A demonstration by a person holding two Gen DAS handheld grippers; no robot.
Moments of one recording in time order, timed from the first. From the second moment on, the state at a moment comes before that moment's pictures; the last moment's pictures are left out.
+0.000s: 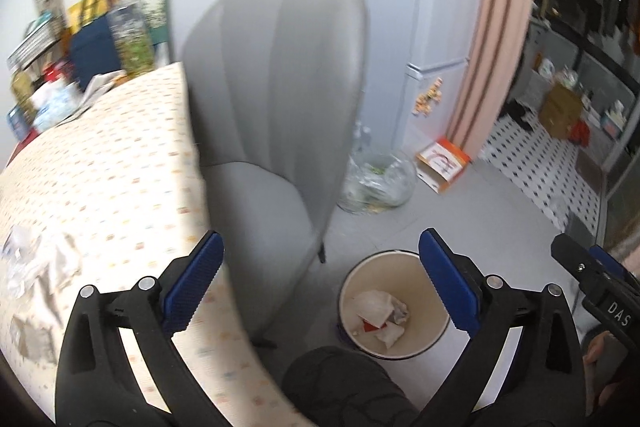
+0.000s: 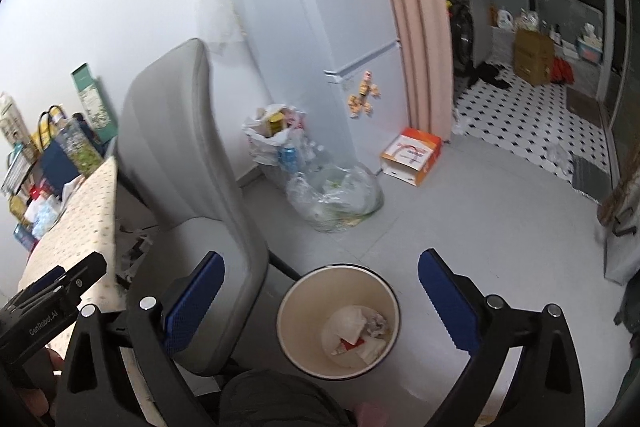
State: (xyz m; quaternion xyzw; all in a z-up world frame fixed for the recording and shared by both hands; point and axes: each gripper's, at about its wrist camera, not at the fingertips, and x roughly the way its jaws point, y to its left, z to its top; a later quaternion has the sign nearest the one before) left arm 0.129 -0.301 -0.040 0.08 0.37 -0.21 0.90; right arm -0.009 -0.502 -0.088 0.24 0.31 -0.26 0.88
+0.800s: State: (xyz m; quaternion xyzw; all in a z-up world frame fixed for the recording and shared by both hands) left arm 0.115 -0.094 -0.005 -0.04 0.32 -0.09 0.94; right arm 0.034 -0.335 -0.018 0.13 0.30 -0.14 0.94
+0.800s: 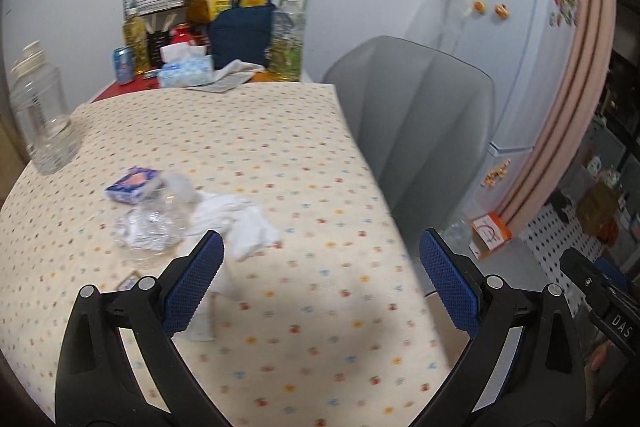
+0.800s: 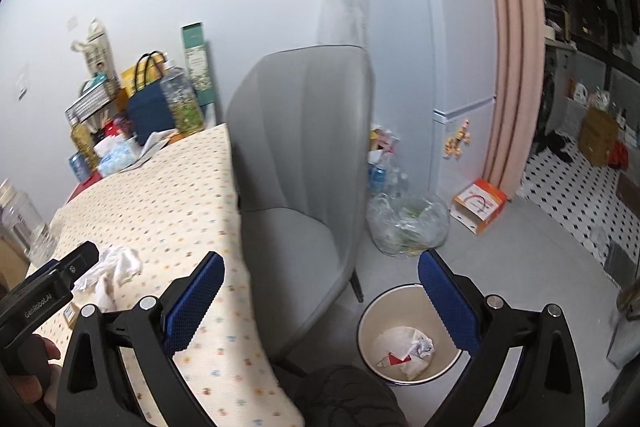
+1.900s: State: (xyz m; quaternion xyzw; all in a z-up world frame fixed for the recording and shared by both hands) left arm 0.097 0.059 -0.049 -0.11 0.35 0.00 0.93; right arm 0.066 -0.195 -0.026 0.07 0.34 -0.03 0.94
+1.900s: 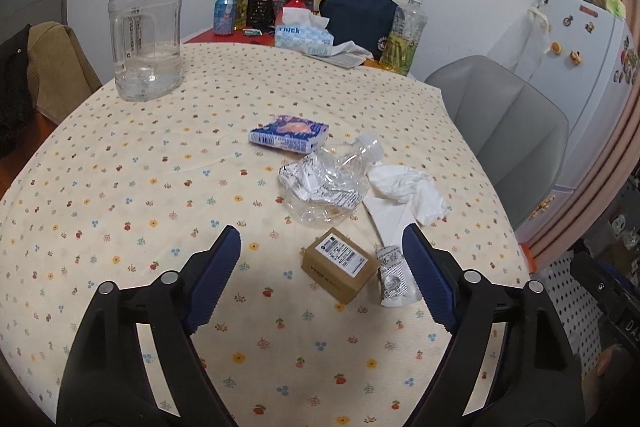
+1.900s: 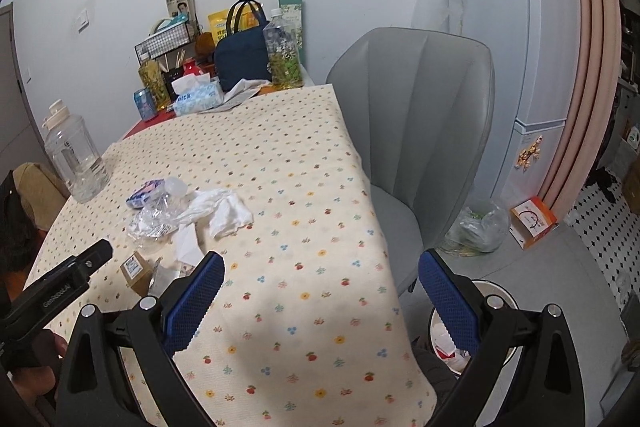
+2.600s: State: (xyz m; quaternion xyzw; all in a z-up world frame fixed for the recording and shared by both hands) left arm 0.129 0.042 -0.087 -0.11 0.40 -0.03 0.91; right arm 0.078 -0.196 -0.044 0.07 0.36 -0.04 0.93
